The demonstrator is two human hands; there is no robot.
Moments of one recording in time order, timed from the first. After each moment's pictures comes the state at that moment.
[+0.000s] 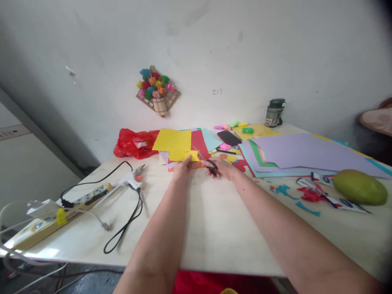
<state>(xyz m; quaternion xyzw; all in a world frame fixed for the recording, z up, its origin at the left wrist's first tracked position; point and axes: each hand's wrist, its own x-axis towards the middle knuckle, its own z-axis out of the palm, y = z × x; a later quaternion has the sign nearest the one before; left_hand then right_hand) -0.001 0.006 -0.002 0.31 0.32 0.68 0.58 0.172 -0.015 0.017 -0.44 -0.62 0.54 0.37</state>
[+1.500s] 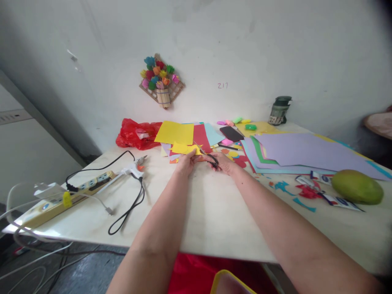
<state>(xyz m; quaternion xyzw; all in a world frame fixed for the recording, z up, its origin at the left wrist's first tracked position) 0.006 0.005 -0.002 0.30 0.32 0.65 0.62 0.167 -0.015 0.012 -0.44 -0.58 0.57 0.38</state>
